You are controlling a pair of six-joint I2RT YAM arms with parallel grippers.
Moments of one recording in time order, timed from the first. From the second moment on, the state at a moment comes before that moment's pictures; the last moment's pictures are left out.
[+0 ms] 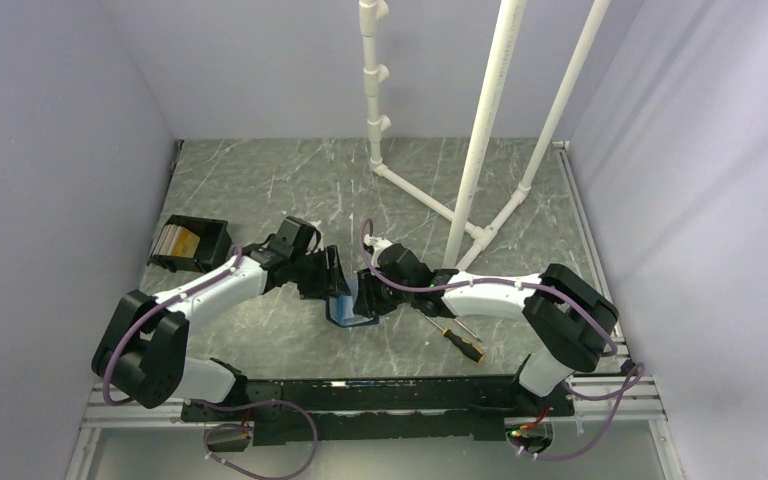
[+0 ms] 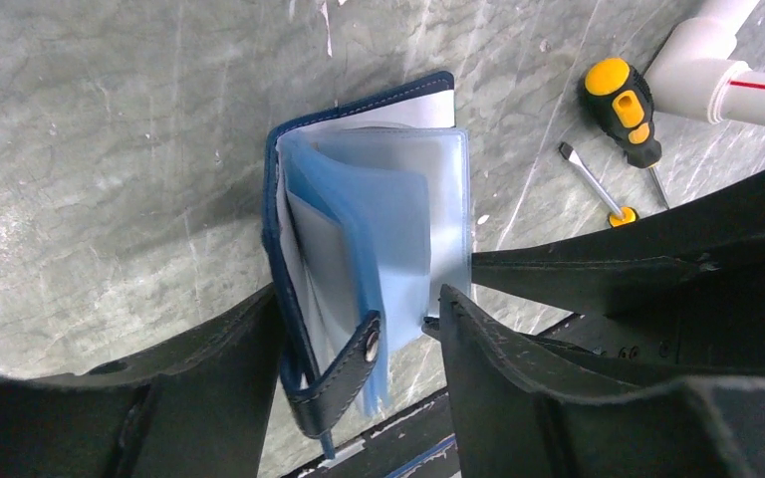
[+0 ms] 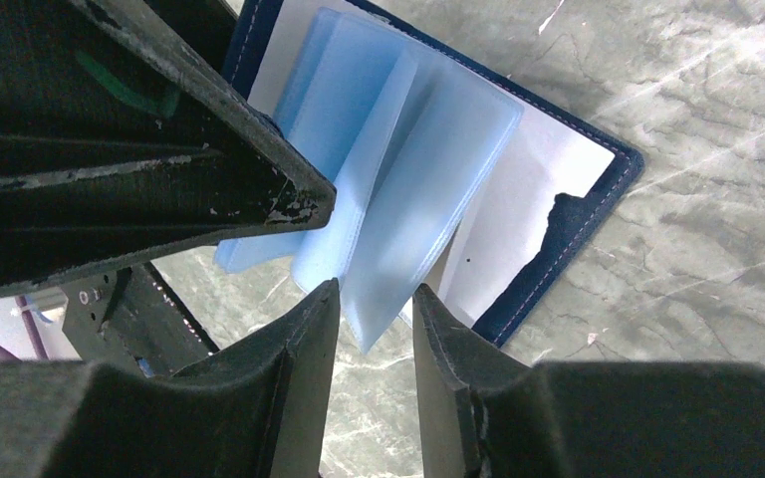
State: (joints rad) left arm -0.52 1.37 0.77 -0.38 0.30 -0.64; right arm 0.94 1.60 0.79 0.09 -0.18 0.57
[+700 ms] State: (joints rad) left arm -0.52 1.38 0.76 -0.35 0.32 -0.65; right arm 0.95 1.61 0.80 0.12 -0.21 0.56
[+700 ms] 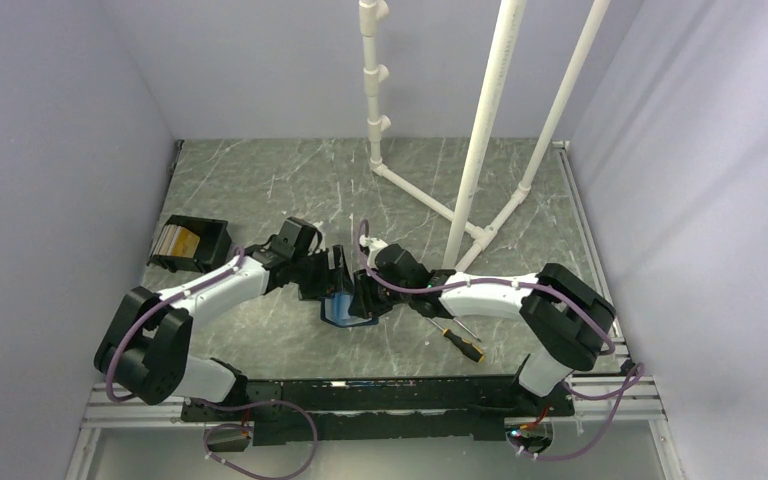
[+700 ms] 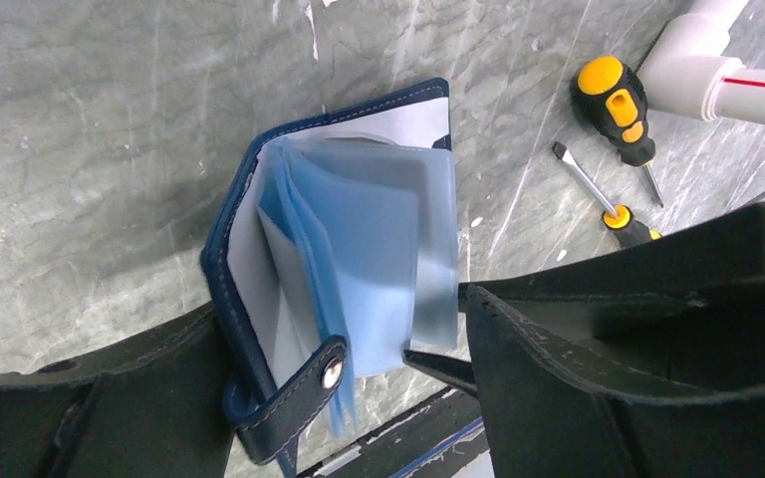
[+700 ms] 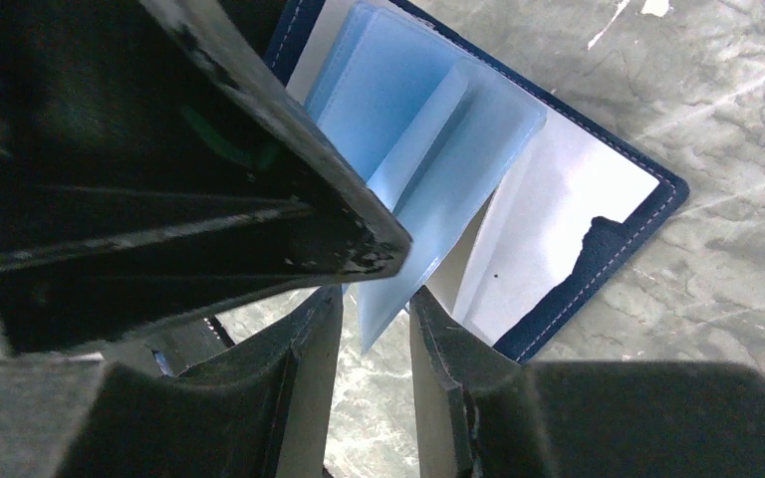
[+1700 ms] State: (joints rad) left arm -0.54 1.40 0.74 -0.32 0.31 -0.65; right arm 0.93 1.57 0.75 0.17 -0.25 0.59
